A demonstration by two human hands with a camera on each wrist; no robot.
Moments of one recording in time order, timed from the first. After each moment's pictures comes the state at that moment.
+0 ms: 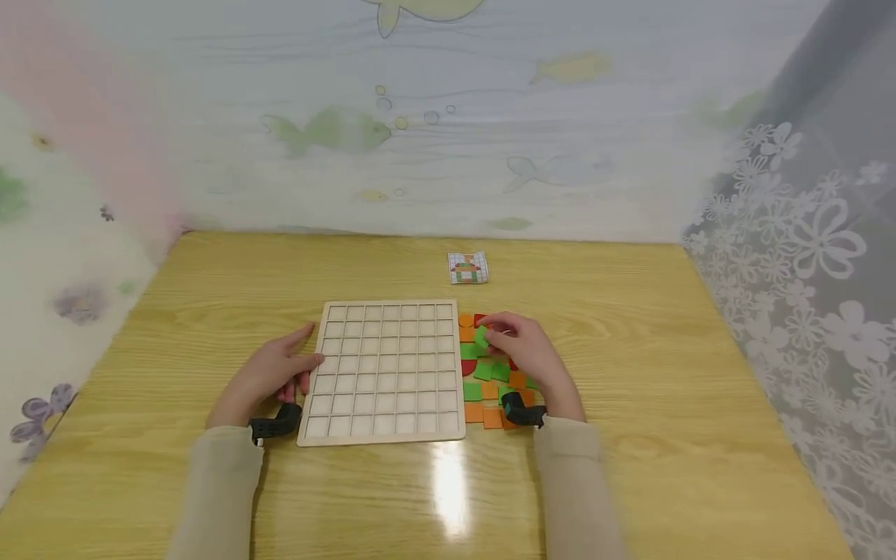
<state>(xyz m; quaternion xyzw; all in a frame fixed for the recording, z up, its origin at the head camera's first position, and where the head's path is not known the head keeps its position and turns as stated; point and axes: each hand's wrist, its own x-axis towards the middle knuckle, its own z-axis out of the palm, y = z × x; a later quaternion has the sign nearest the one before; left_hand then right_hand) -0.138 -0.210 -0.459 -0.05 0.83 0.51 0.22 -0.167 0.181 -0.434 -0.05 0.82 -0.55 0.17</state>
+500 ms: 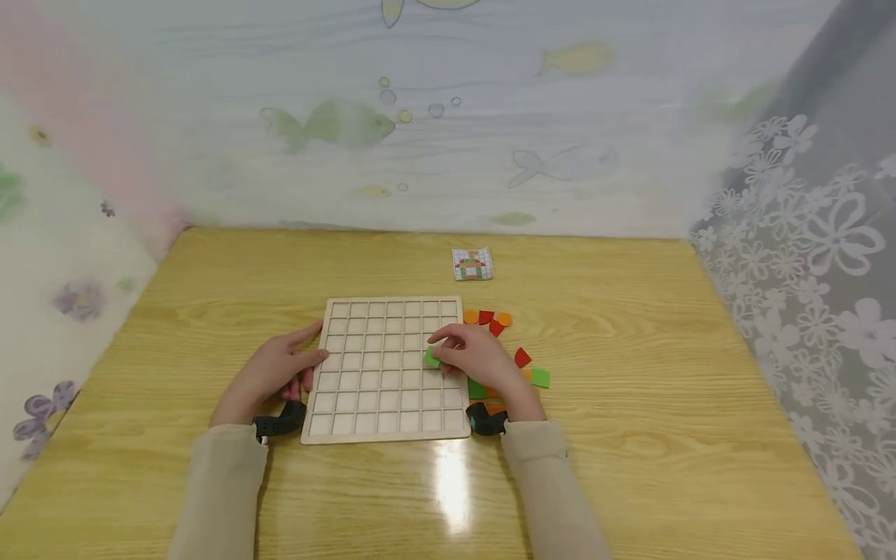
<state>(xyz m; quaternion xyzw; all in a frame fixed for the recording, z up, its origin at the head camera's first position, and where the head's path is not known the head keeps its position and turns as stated) -0.137 -0.212 -0.460 -0.06 0.82 0.52 0.22 -0.162 0.115 -0.446 -0.14 0.84 -0.48 0.21</state>
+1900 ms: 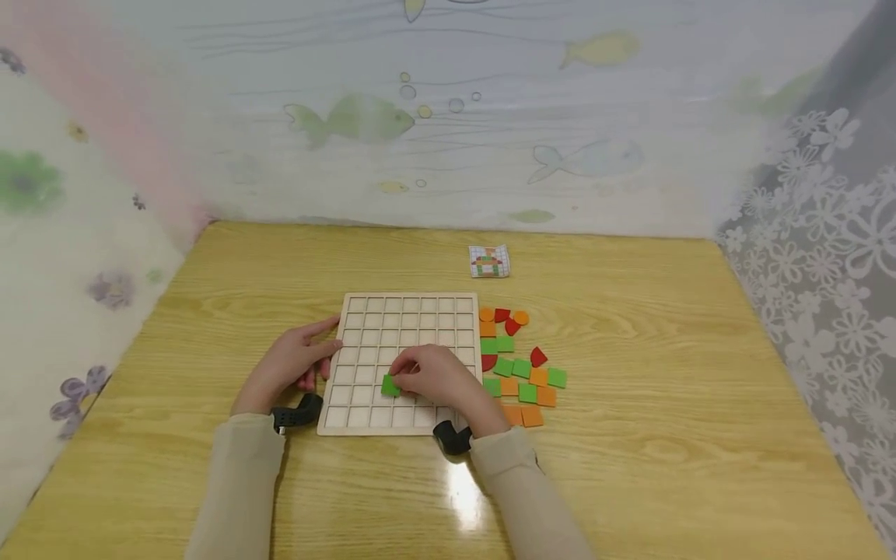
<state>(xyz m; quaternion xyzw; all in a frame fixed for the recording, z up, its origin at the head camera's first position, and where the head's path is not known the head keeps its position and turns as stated) -0.139 -0.214 -0.467 -0.06 0.83 0.53 0.19 -0.139 0.046 -0.444 -0.24 0.86 -0.39 0.22</state>
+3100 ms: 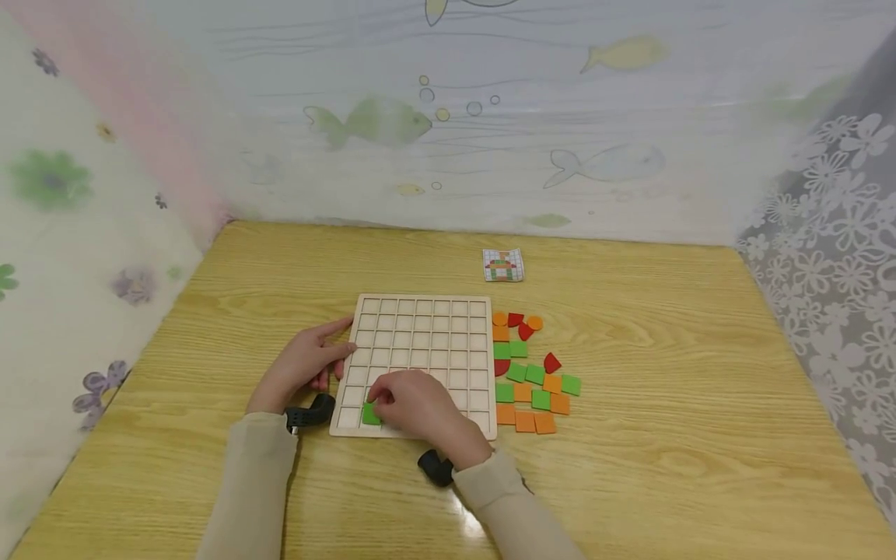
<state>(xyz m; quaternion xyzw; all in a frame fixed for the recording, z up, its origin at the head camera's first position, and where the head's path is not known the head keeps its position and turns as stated) -0.137 -0.213 -0.467 -0.07 0.82 0.54 0.19 -0.109 0.005 -0.445 -0.33 0.87 -0.32 0.17</state>
